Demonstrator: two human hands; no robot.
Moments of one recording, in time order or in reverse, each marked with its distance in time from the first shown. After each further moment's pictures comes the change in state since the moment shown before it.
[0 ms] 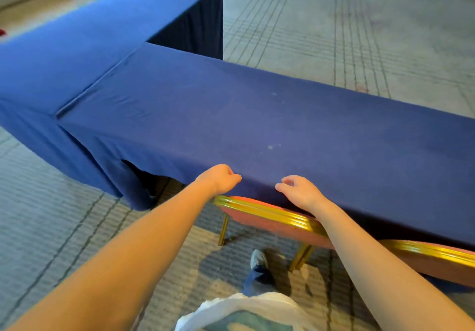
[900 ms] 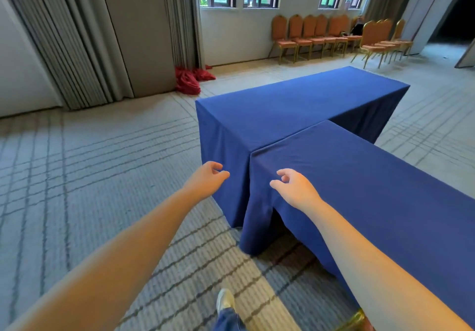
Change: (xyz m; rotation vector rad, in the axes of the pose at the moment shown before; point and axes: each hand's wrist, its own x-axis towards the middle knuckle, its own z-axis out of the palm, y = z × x) left_hand -0.202 -0.339 -0.254 -0.605 0.766 -0.278; right_hand -0.039 -0.426 0.216 -0.134 -0.158 -0.686
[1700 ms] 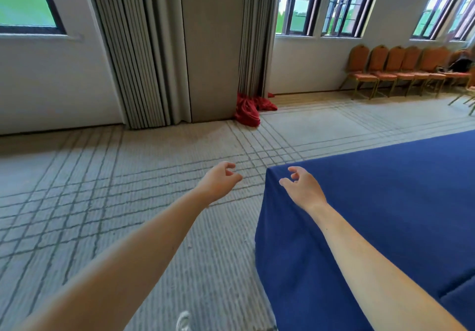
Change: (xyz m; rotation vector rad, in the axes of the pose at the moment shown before) left_hand 0.449 -0.036 -0.297 -0.062 0.193 -0.076; right_hand 0.505 -0.314 0.134 0.041 -0.022 -0.243
